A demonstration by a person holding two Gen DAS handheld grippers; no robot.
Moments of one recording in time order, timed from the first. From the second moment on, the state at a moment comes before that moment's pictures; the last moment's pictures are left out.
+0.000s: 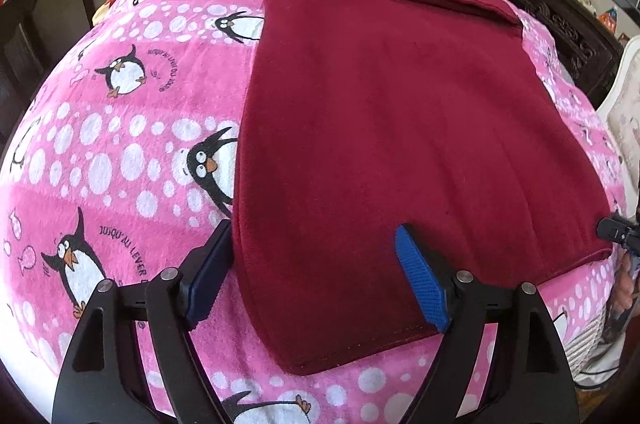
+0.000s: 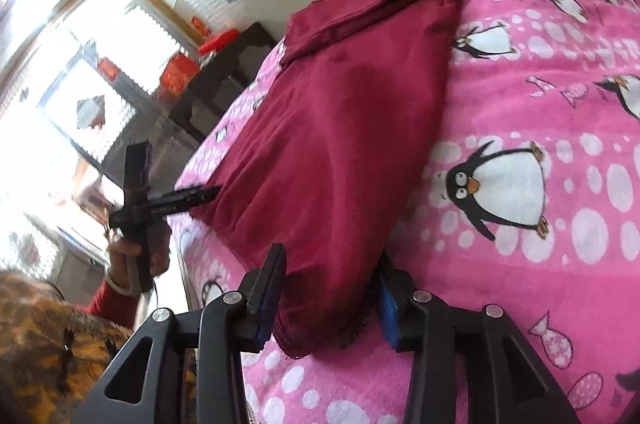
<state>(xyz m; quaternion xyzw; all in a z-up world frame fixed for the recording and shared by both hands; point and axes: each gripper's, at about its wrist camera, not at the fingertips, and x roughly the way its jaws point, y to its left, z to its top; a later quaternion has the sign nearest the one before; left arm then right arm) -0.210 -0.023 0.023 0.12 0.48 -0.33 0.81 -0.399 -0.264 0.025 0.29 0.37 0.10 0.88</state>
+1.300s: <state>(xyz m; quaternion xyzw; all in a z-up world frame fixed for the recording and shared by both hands) 0.089 -0.183 0.137 -0.06 0.46 -0.38 0.80 -0.138 -0.505 0.086 0.39 0.24 -0.03 0.89</state>
